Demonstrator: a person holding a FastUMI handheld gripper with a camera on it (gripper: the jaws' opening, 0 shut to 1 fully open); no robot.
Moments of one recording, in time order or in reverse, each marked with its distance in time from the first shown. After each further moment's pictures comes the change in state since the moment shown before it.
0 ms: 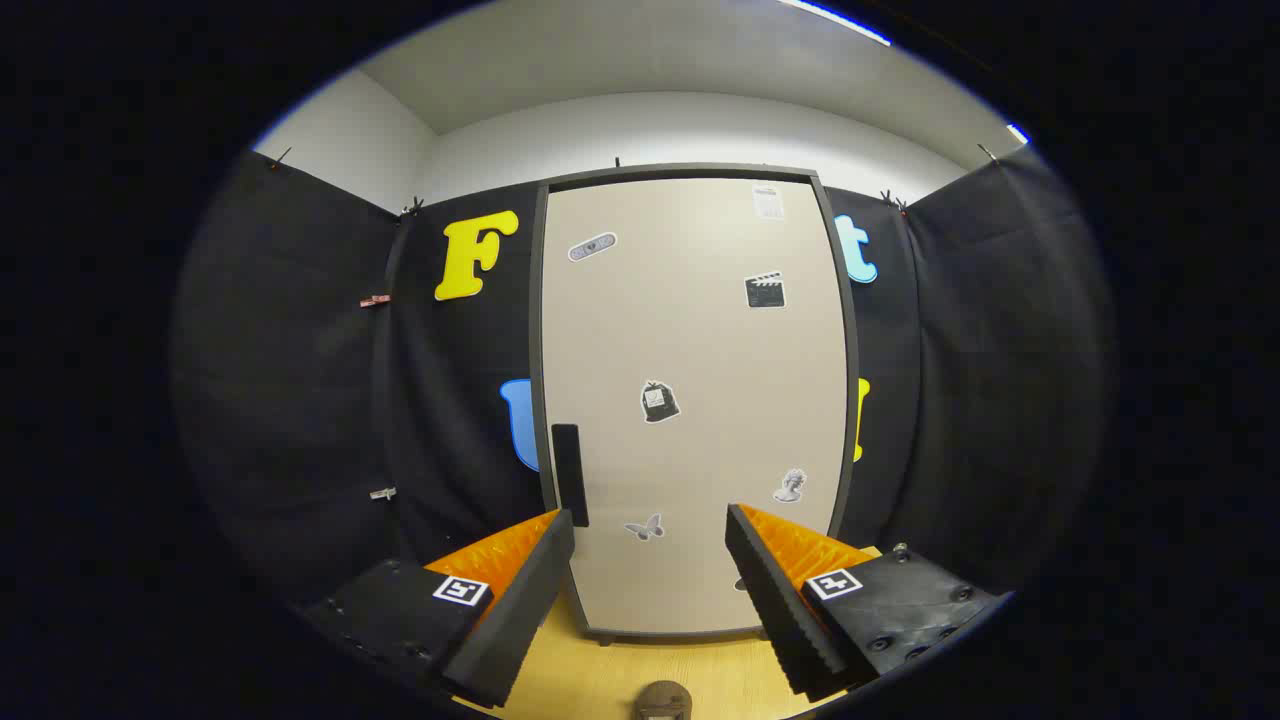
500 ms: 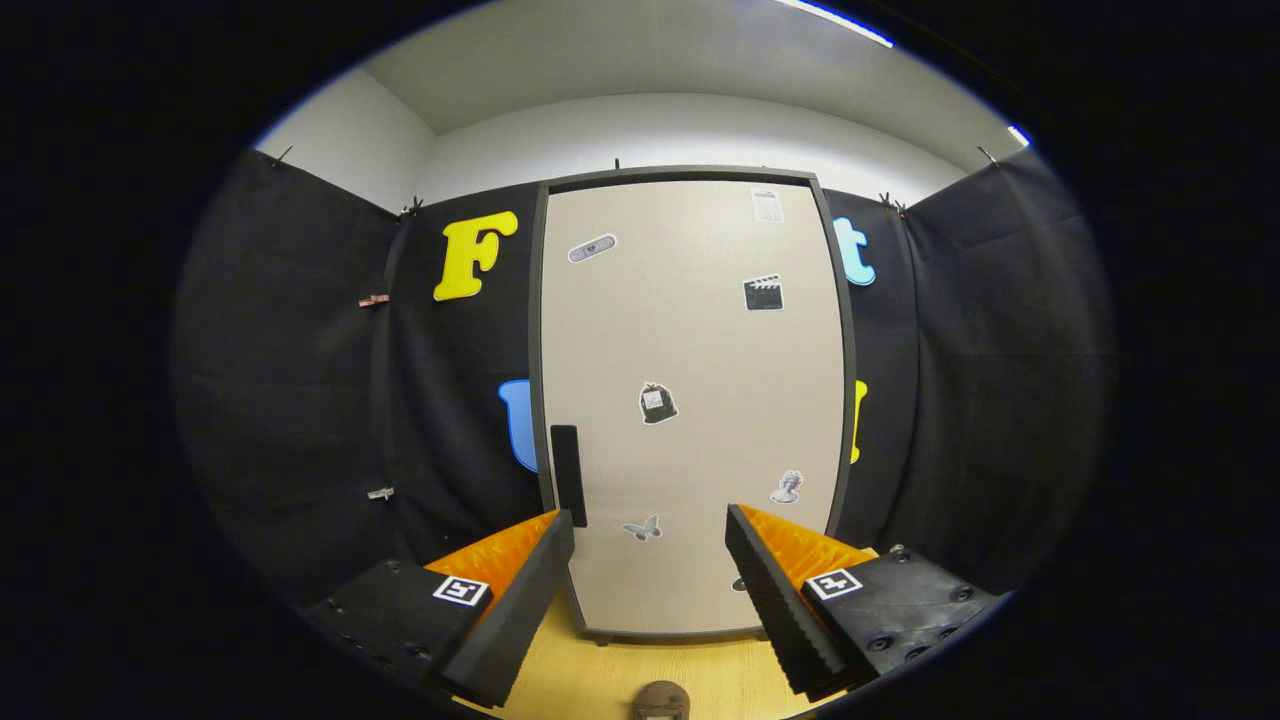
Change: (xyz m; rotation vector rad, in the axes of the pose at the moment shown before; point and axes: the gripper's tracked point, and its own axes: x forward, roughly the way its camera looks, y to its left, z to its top) arm -0.003 0.001 0.003 -0.003 -0.005 -0.005
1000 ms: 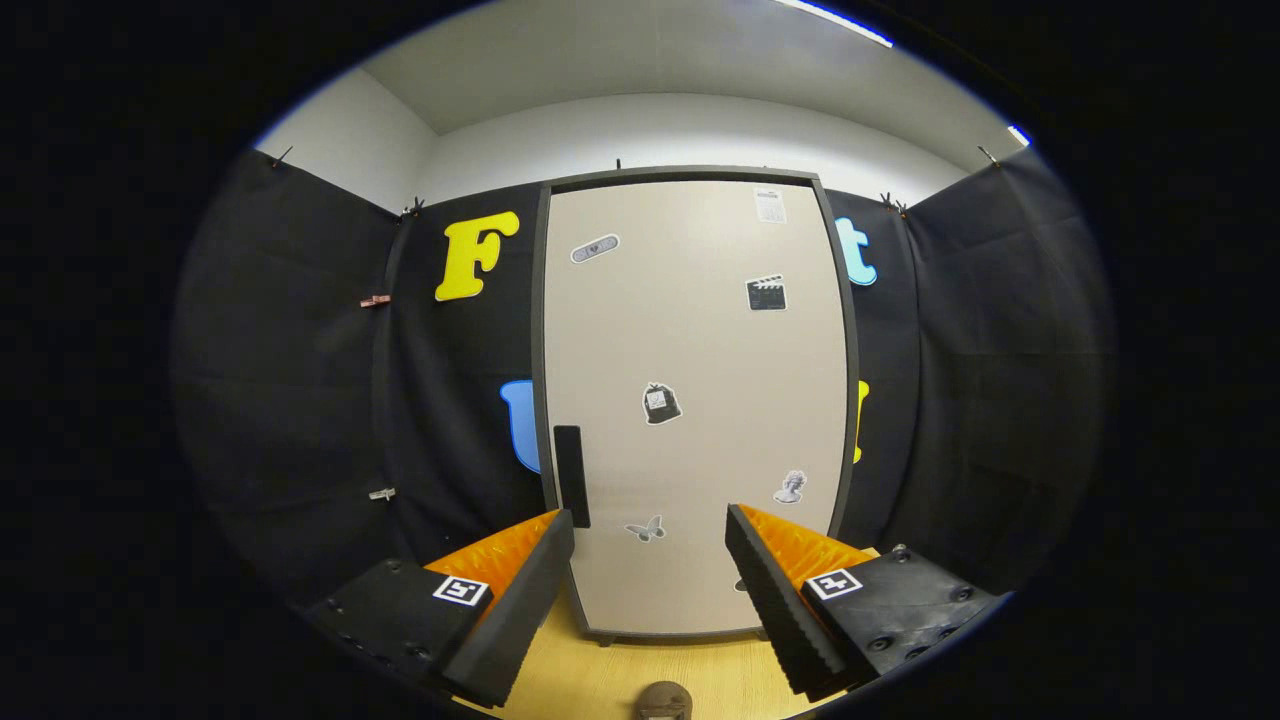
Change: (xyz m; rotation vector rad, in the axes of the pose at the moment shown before) arm 0.003 0.005 -0.002 0.004 -0.001 0.004
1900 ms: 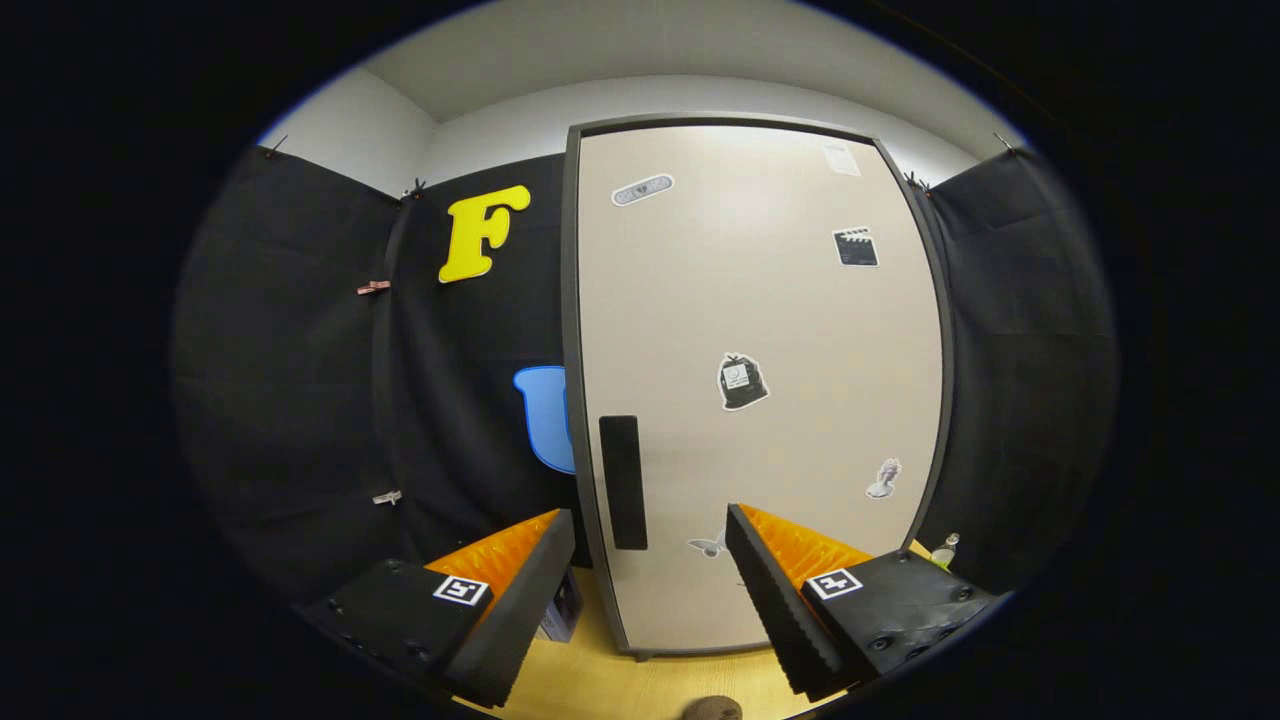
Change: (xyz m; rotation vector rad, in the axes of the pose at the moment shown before) arm 0.101 0.064 -0.034 0.025 0.037 0.020
